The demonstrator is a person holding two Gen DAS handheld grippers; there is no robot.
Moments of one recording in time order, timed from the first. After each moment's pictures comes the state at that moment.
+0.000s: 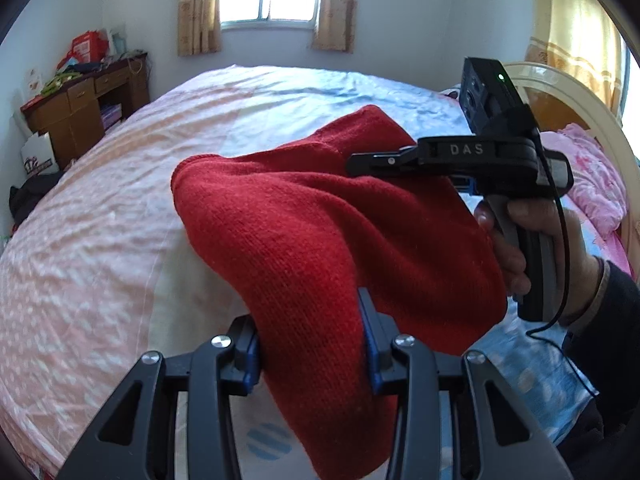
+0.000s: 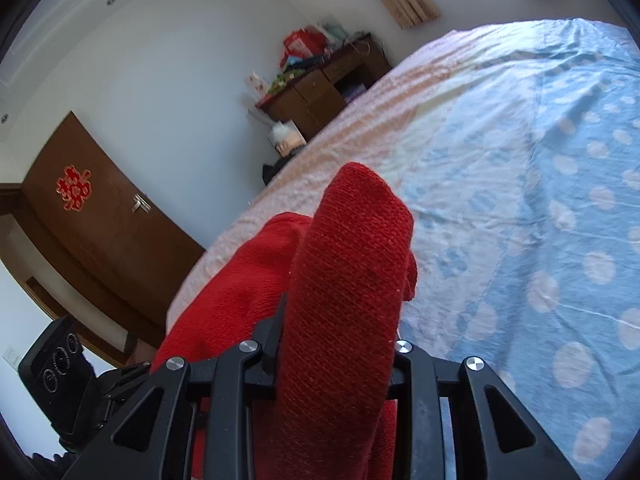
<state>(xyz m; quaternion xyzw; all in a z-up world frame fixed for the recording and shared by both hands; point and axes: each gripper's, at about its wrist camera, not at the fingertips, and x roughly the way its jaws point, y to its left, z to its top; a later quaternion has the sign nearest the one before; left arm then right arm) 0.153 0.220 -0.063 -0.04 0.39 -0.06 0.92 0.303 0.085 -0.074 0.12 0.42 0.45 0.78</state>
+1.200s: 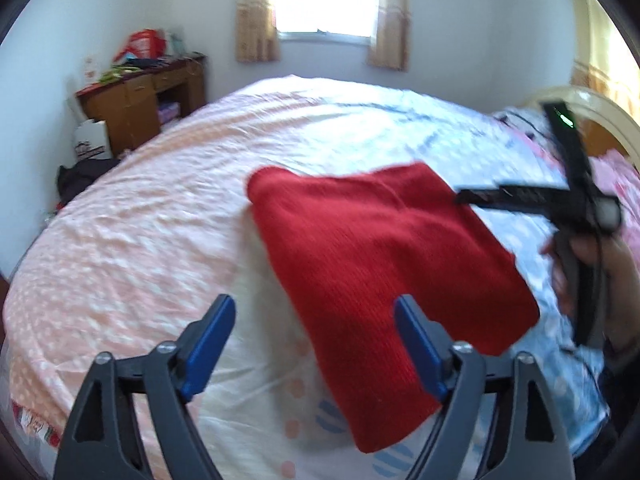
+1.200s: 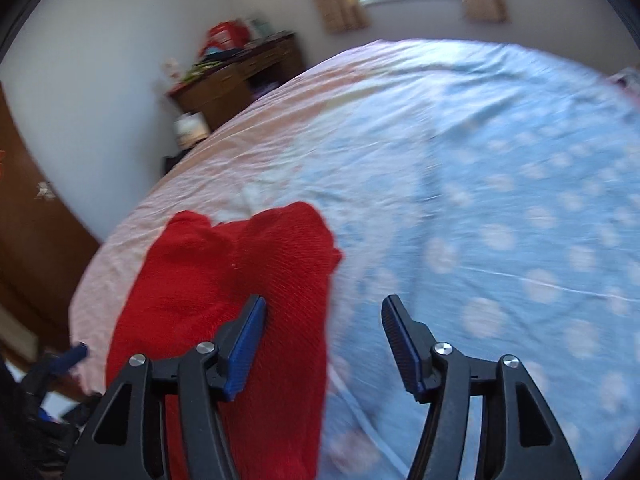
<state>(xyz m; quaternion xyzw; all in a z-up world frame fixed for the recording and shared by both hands) 0.109 0.254 -0.050 -0.05 0.36 0.05 0.93 0.285 0.087 -0.081 0.02 0.42 0.27 0.87</state>
